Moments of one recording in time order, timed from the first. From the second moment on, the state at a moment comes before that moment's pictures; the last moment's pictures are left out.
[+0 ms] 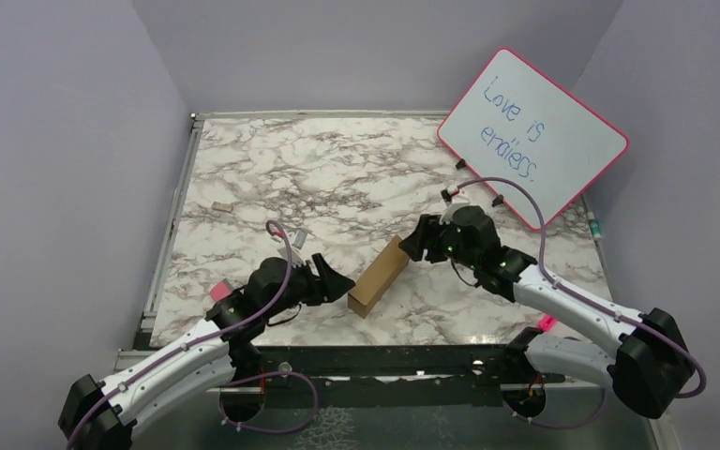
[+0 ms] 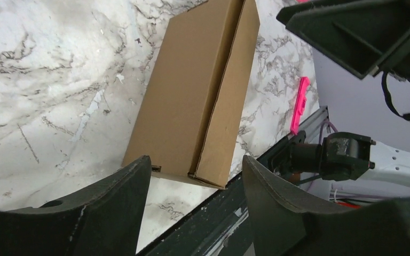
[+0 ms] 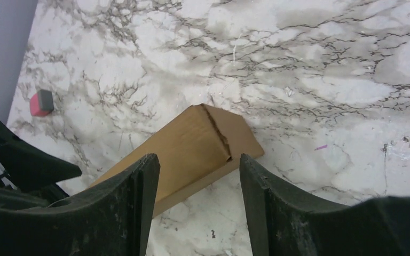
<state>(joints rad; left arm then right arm) -0.80 0.60 0.29 -0.09 0.06 -0.92 0.72 1.08 0.64 -0.05 0.01 0.53</state>
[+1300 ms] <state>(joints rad) -0.80 0.62 0.11 0.15 0.11 -1.00 0.45 1.50 0.34 0.92 -0.45 0.73</state>
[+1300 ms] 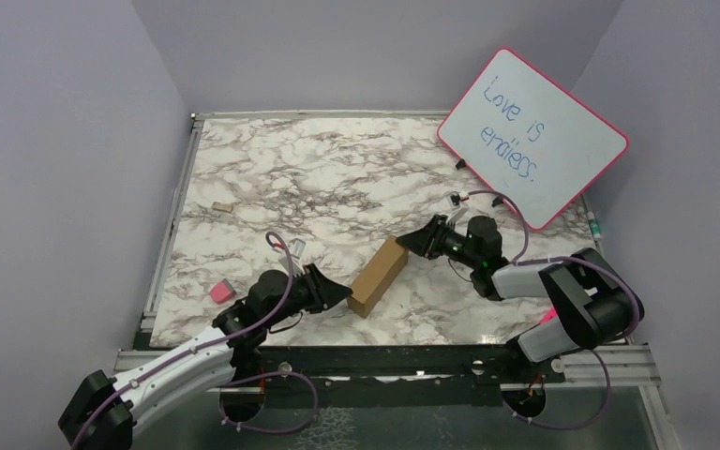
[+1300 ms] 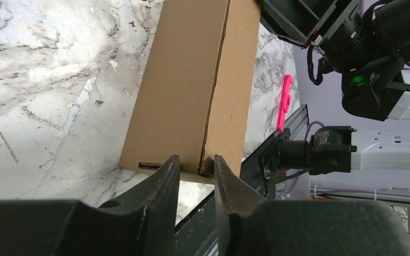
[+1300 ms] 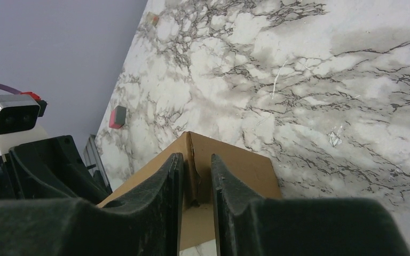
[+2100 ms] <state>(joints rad) -0.81 0.65 0.16 0.10 0.08 -0.94 0.45 1.34 0.41 0.61 -0.46 0.61</state>
